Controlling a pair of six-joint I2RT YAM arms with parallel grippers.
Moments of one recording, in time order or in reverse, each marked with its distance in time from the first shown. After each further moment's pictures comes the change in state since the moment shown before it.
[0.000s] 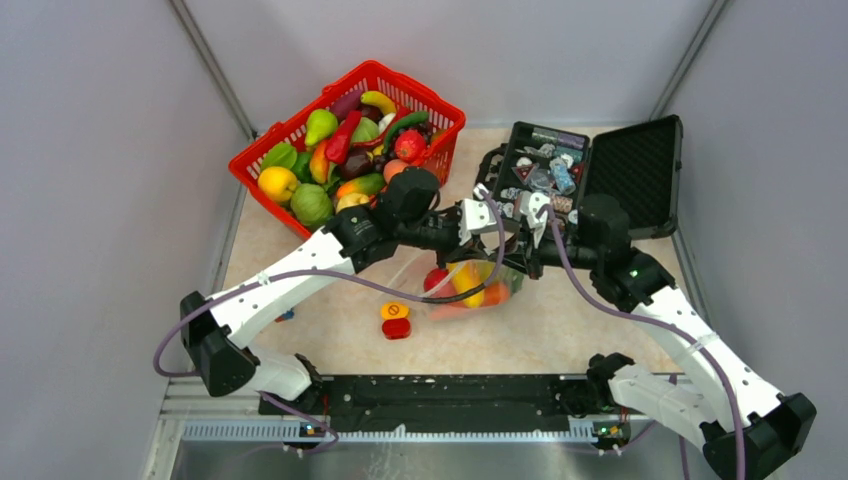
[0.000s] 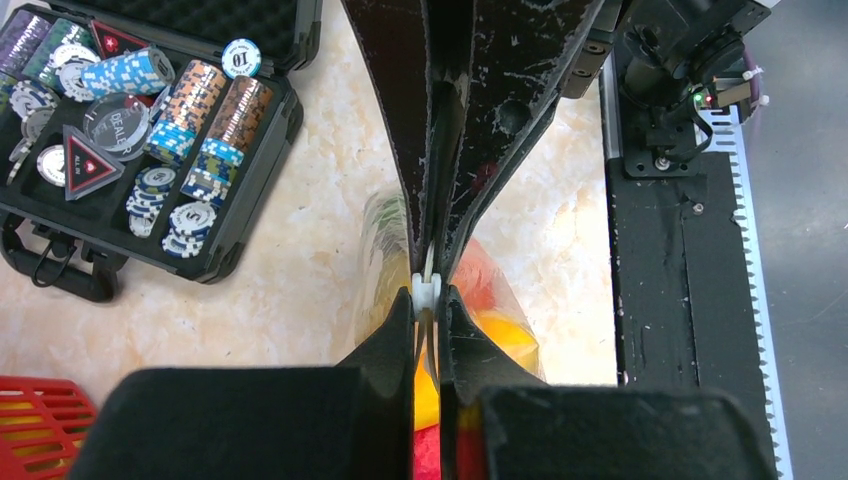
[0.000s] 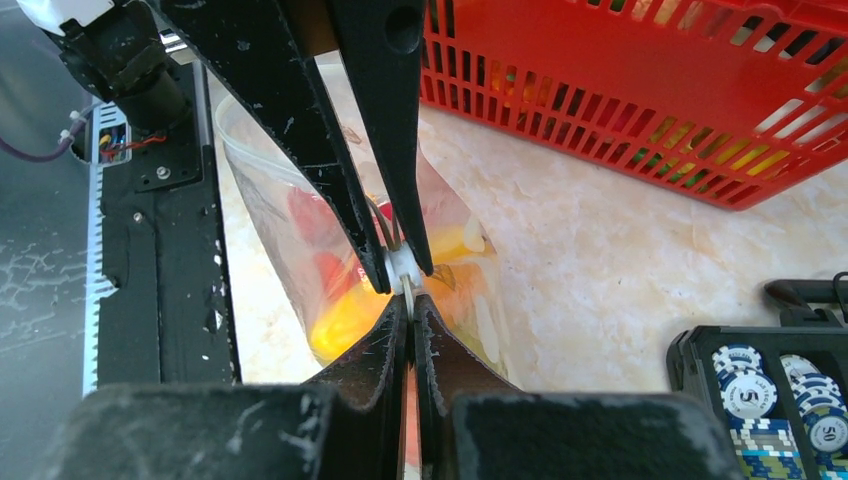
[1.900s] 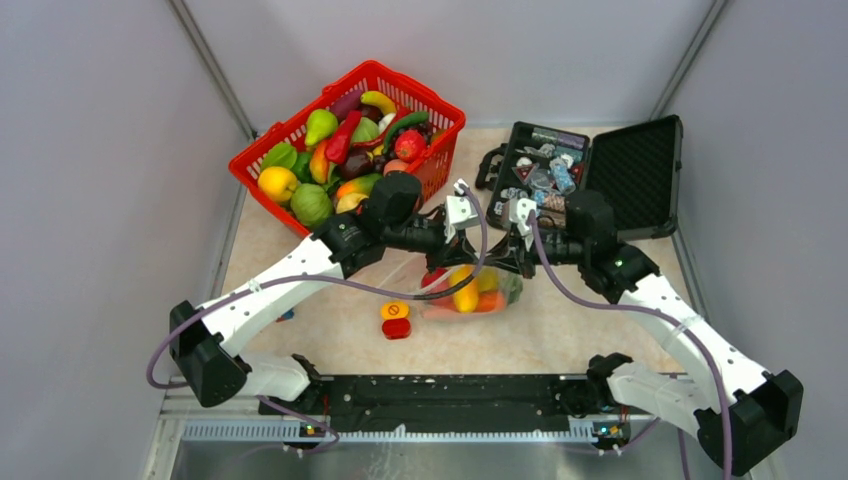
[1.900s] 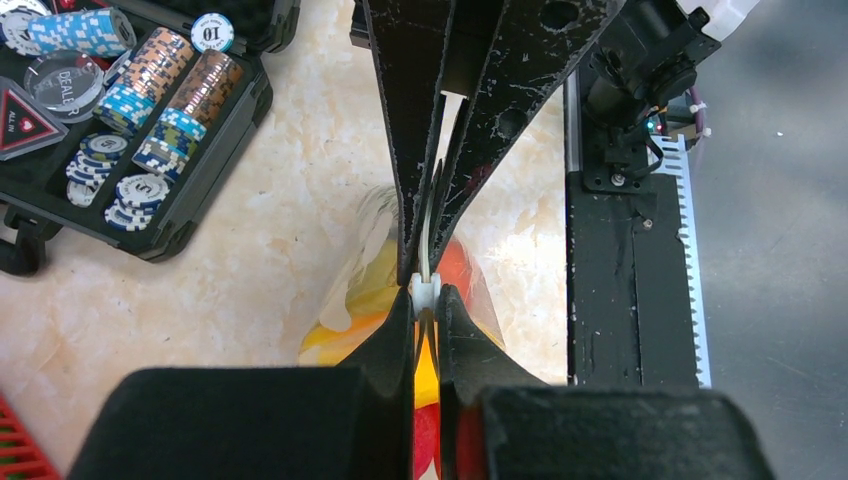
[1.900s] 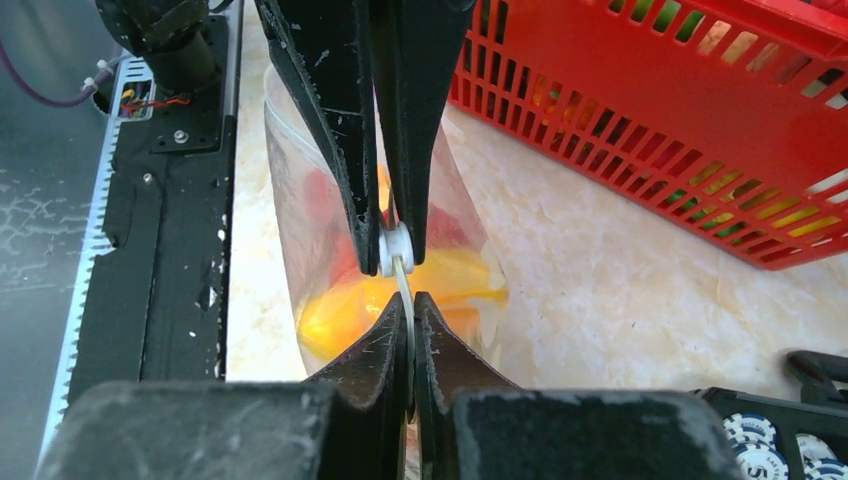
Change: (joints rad) left arm 0.052 -0.074 -0.128 0.089 0.089 -0.133; right arm 0.004 0.088 -0.011 0.045 -0.123 -0.133
